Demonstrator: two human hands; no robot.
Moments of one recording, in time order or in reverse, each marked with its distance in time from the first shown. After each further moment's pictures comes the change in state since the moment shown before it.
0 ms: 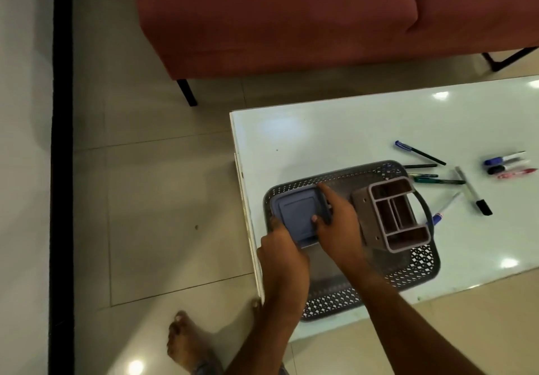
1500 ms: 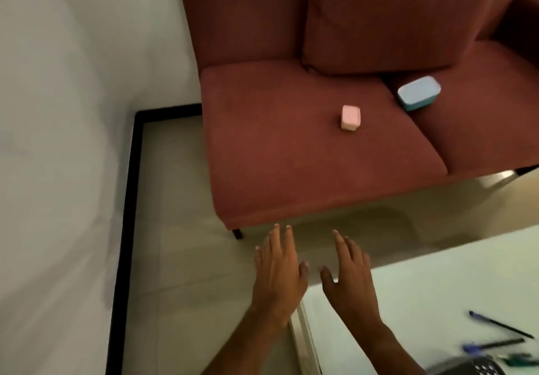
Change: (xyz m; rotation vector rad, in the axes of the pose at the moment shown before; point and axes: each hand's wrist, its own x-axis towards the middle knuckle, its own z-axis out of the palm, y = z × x) left_hand 0.270 0.101 -0.256 0.318 0.065 0.526; right_hand 0.197 -0.263 0.002 -0.167 0.156 -0.090
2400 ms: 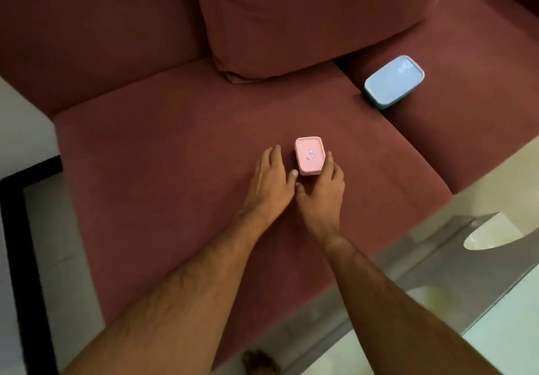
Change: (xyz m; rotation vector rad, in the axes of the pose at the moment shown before) left_hand 0.493 0.117 0.000 -0.103 -0.097 0.227; right_hand 0.449 0.014 -0.004 0.321 0.327 0.348
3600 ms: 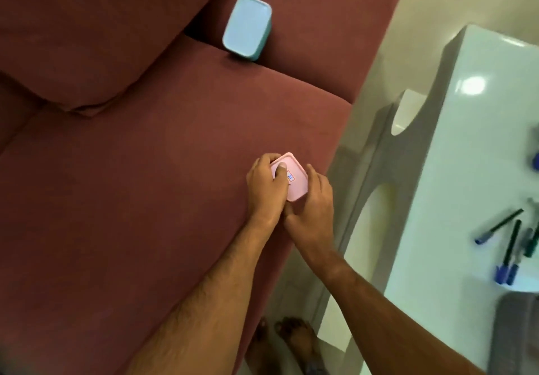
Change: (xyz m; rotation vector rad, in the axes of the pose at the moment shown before) left_hand -0.052 0.093 0.094 -0.319 -0.175 0.147; right_hand -0.085 0.081 -0.061 0.113 0.393 0.252
